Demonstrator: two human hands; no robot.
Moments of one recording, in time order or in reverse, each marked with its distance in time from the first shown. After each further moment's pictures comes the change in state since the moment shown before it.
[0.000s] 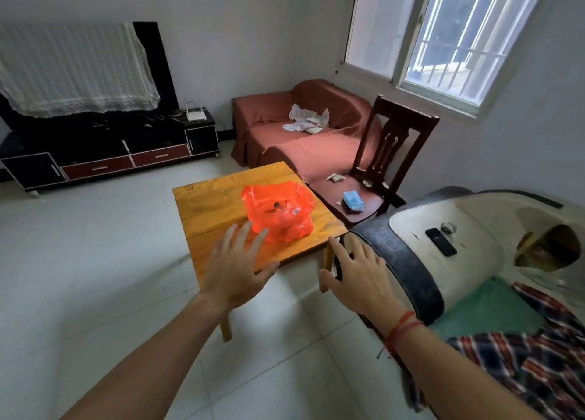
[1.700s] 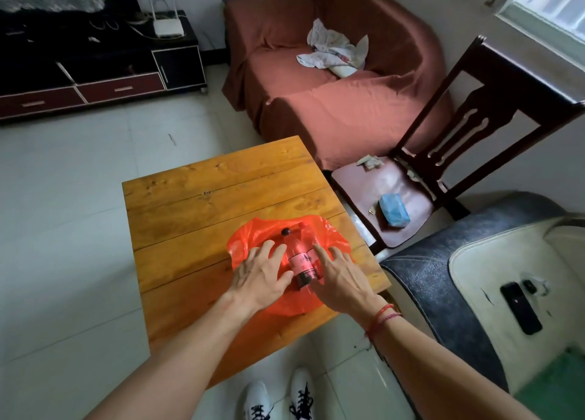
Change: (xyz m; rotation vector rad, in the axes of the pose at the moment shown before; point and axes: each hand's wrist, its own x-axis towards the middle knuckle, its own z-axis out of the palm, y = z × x) left_hand 0.441 -0.129 0.219 -0.285 -0.464 -0.113; right_hand 0.503 -0.022 0.128 0.111 -0.476 -0.039
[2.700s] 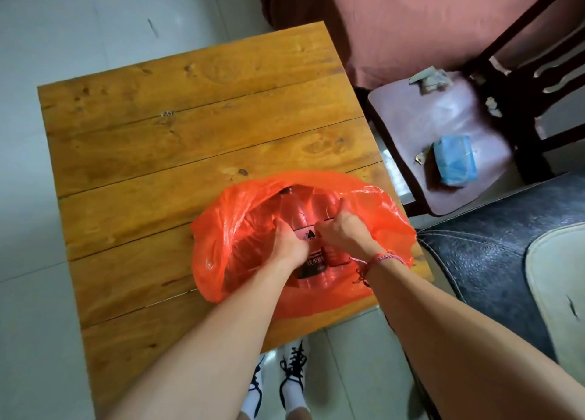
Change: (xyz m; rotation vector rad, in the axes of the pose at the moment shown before) left_hand 0.180 0.002 0.172 -0.929 -0.206 -0.744; right_hand 0.221 0.089 0.112 0.424 -0.239 0.330
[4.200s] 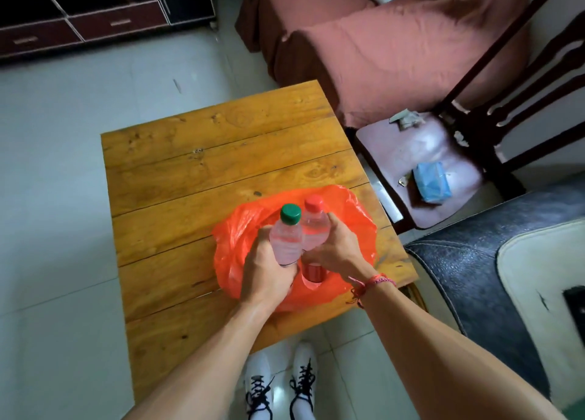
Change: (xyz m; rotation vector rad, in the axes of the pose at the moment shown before) left_hand -0.120 -0.030 -0.051 0.073 0.406 0.552; right_hand -0.105 -0.014 -0.003 0.284 0.142 -0.203
